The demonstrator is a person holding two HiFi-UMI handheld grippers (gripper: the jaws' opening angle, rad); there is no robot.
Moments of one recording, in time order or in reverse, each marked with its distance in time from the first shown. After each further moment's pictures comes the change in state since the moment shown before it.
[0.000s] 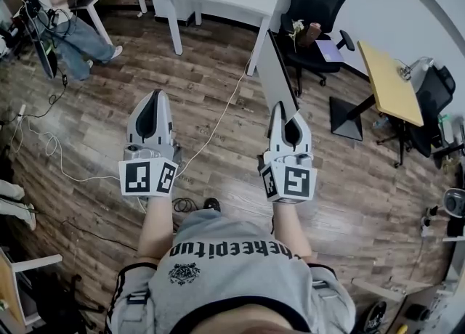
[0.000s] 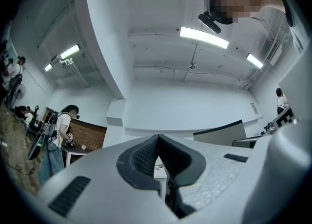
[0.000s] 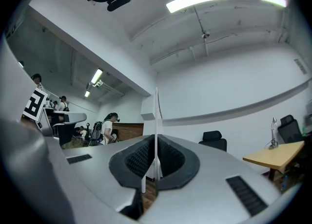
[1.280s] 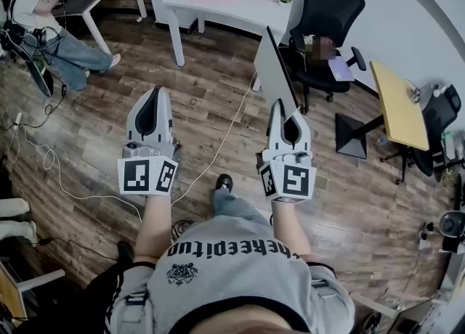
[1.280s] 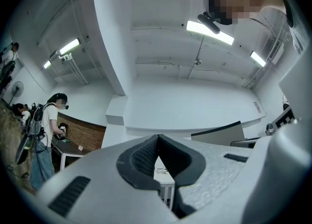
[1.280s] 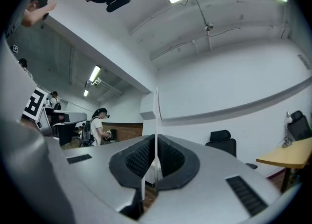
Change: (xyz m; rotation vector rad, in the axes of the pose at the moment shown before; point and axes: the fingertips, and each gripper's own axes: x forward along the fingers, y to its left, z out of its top) left arm 0.157 0.105 -0.049 -0.004 -0.005 -0.005; right arm 0.195 0.008 -0.041 0.000 -0.005 0.009
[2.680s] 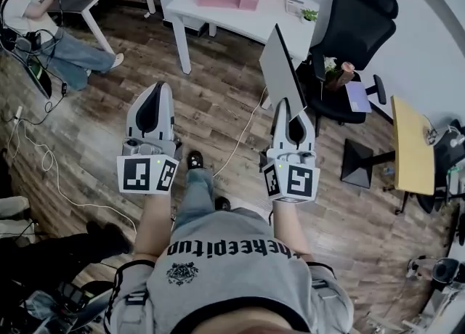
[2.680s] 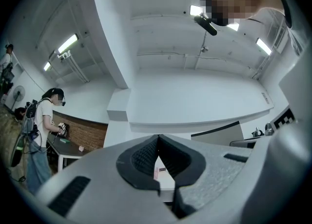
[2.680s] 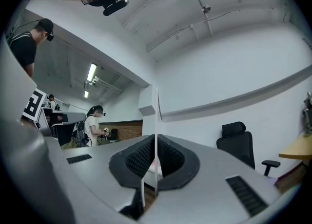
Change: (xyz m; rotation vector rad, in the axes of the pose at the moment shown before) left arm 0.220 0.079 -0.087 0.035 0.033 0.056; right arm 0.249 -0.065 -0.072 0.049 0.024 0.058
